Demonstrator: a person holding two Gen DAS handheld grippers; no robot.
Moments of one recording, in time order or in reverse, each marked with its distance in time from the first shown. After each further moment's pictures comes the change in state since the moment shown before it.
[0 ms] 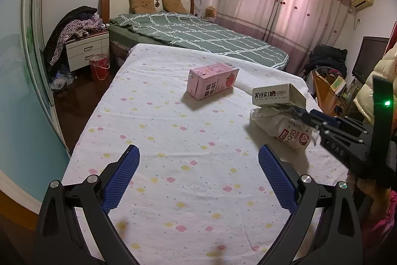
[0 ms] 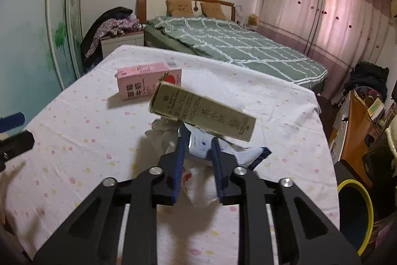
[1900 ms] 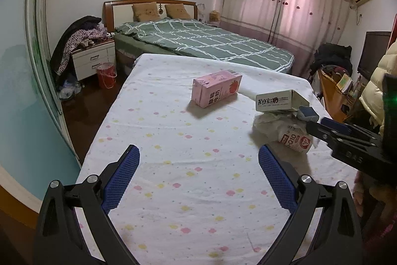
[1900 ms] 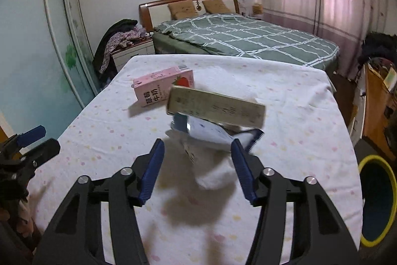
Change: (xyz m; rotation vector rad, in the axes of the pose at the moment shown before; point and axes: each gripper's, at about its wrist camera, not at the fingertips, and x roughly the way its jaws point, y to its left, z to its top) left arm -0.018 0.003 0.011 0.036 -0.029 0.052; right arm -0.011 -0.003 0.002 0.138 0.021 0.133
